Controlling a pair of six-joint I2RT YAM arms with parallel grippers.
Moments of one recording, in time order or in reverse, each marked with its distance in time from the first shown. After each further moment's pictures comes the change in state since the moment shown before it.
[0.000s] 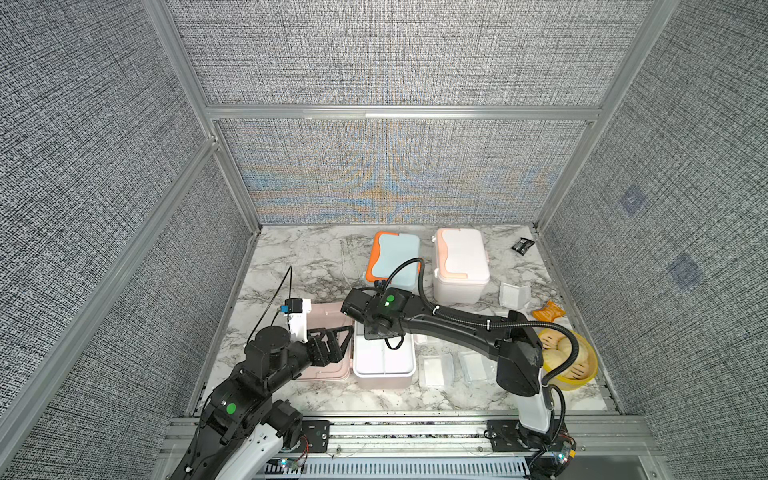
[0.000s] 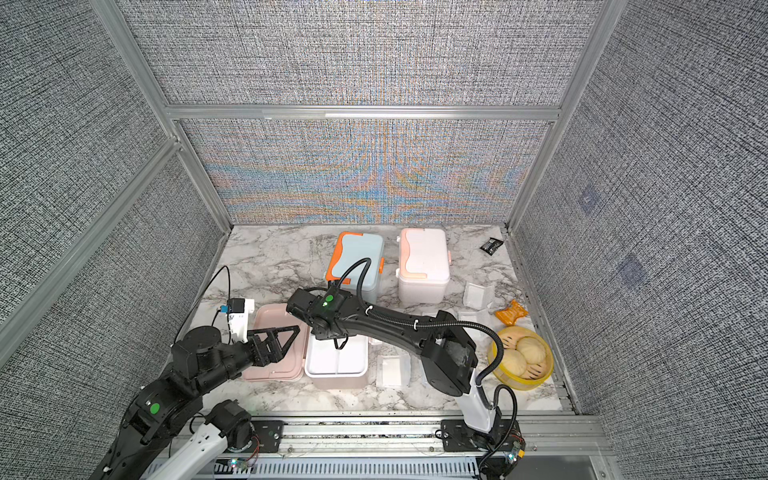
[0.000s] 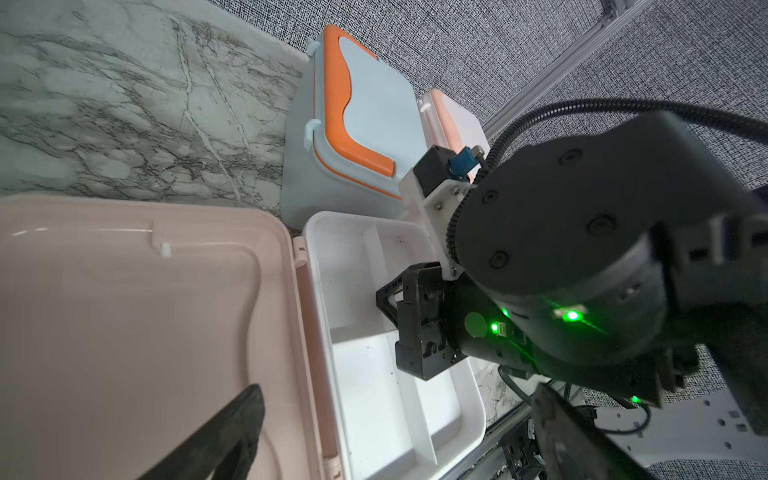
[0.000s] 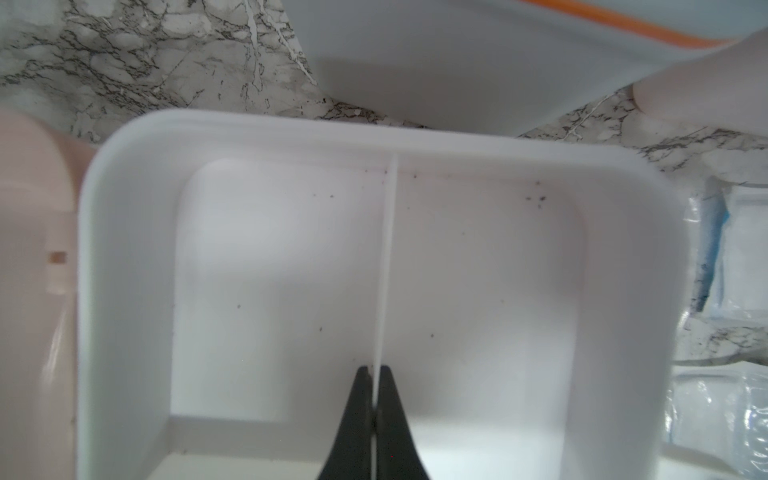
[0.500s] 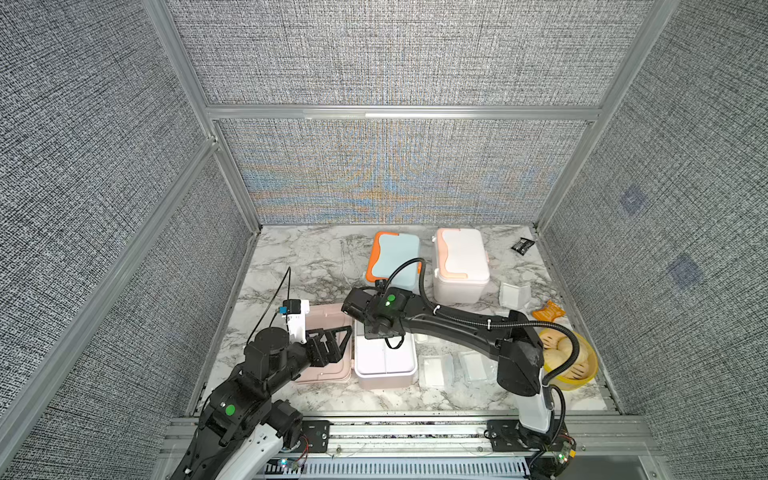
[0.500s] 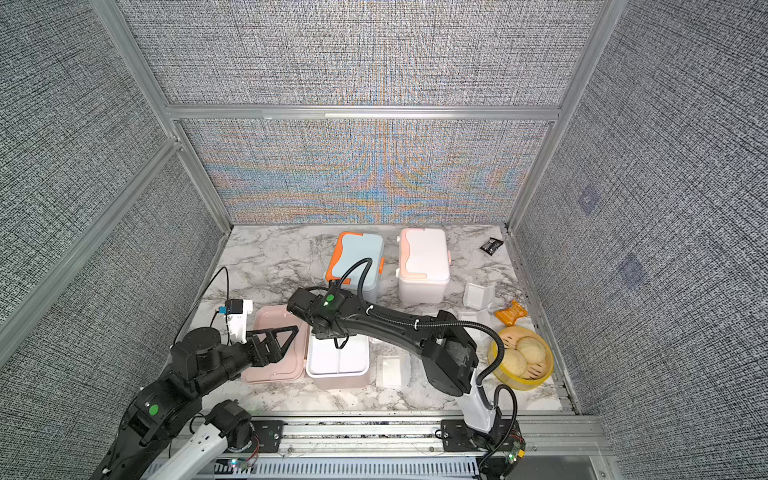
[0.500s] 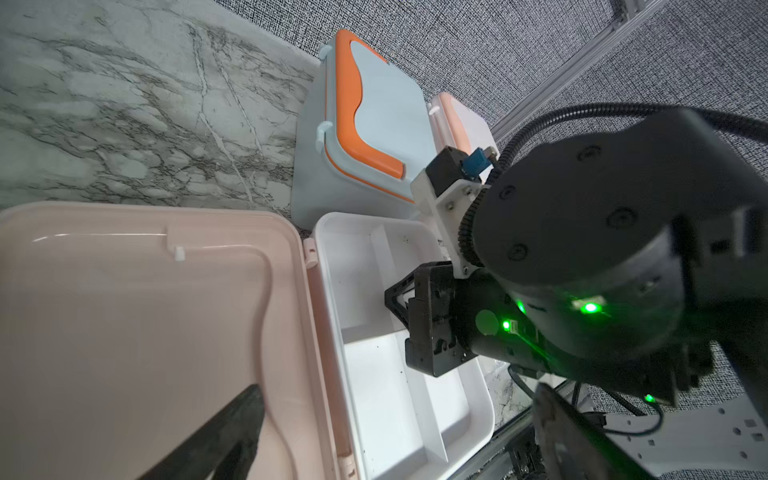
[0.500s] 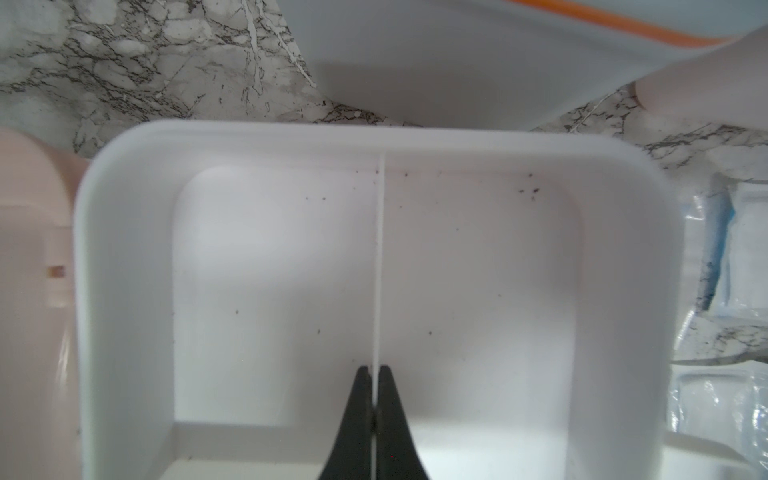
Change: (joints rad) left arm 0.000 -0.003 -0.002 -0.014 -0.023 -0.001; right arm 0.000 -0.008 -0.006 0.014 -0.011 0.018
